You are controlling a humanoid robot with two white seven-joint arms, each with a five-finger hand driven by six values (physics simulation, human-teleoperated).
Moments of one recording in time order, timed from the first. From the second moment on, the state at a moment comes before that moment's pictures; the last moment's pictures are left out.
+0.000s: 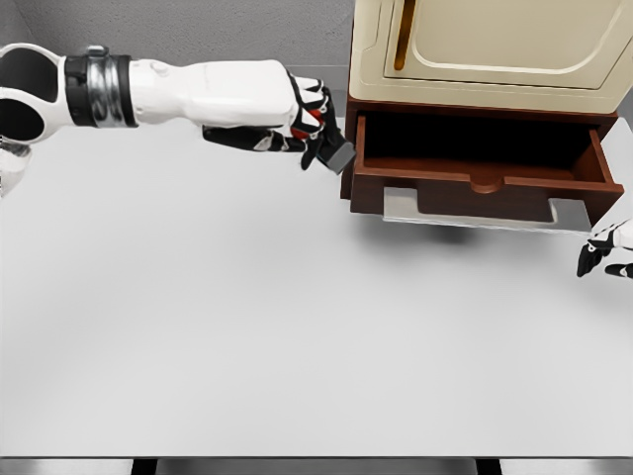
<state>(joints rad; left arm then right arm) -1.08 0.63 -0.86 -1.50 -0.01 -0.61 -0.61 -0.31 -1.28 0.47 -1.47 -0.07 -0.61 0.61</state>
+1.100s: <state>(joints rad) -1.12 0.37 -0.87 -1.32 0.09 -0.61 -0.61 -0.31 -1.27 0.47 -1.47 -0.07 -0.61 0.61</state>
